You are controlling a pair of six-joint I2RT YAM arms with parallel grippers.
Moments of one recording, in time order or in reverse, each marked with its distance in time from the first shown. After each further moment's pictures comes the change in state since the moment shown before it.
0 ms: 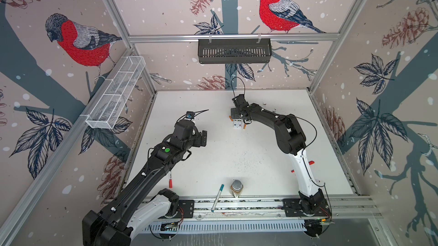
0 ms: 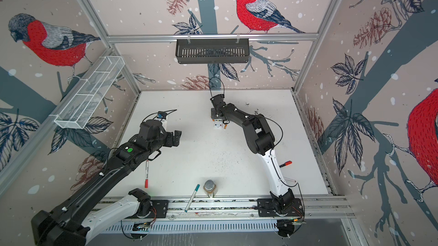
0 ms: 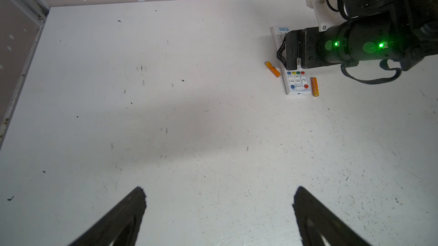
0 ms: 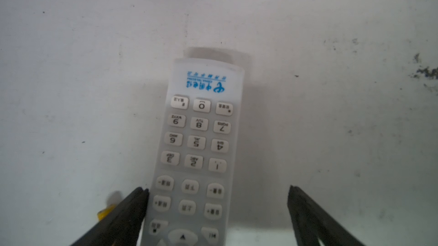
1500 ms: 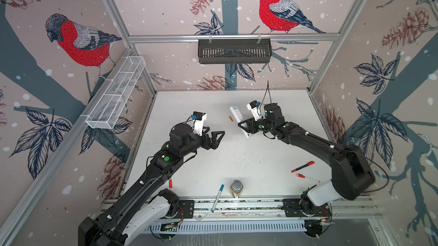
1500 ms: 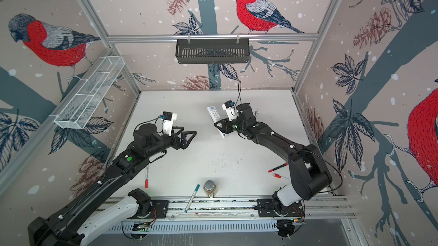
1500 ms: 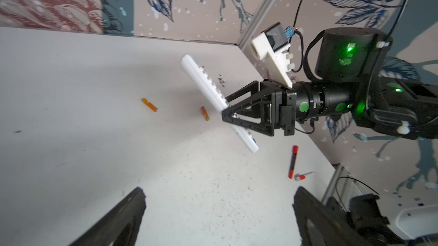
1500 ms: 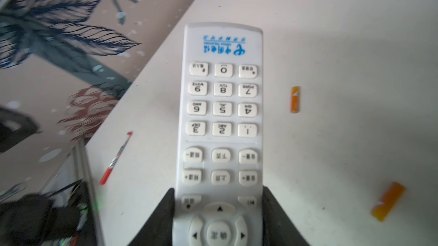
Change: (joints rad) left arm -0.078 -0.089 -0.128 0.438 0.505 -0.185; right arm -0.067 -0.933 -0.946 0.466 -0.872 -0.161
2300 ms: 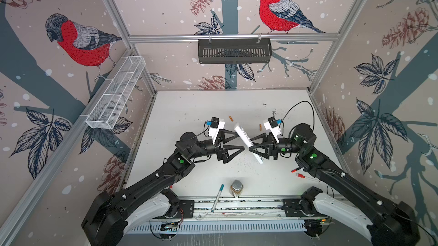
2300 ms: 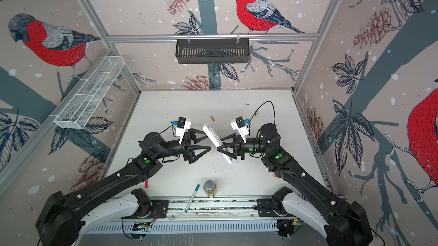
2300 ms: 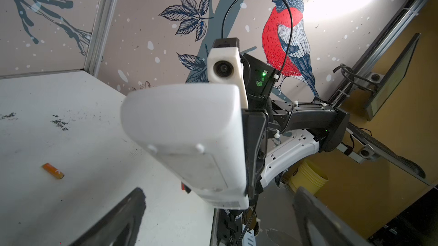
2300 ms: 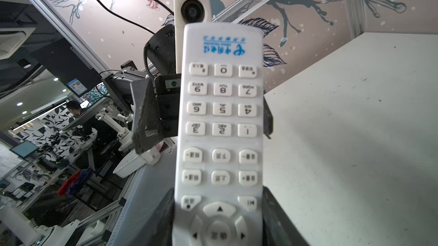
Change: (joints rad) left arm -0.174 0.139 -0.139 0.721 0.375 -0.158; right arm 0.045 -0.496 -0.302 0.268 -0.438 0.213
